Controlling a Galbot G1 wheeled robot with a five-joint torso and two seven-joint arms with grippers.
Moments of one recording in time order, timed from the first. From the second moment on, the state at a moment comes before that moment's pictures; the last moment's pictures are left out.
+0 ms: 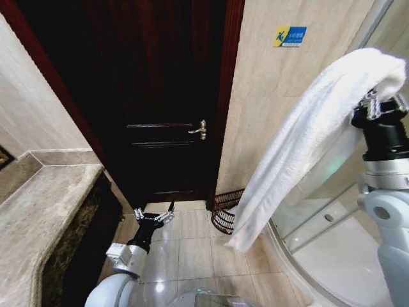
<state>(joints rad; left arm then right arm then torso) 1.83 -1.61 -0.61 -2.43 -0.12 0.16 0.21 -1.07 0.84 0.91 2.26 0.83 0.09 -0.05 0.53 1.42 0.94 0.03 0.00</state>
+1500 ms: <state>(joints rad) 1.83 -1.61 -0.61 -2.43 -0.12 0.16 0.21 -0.67 0.87 0.61 1.99 0.71 0.09 -0.08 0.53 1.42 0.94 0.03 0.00</state>
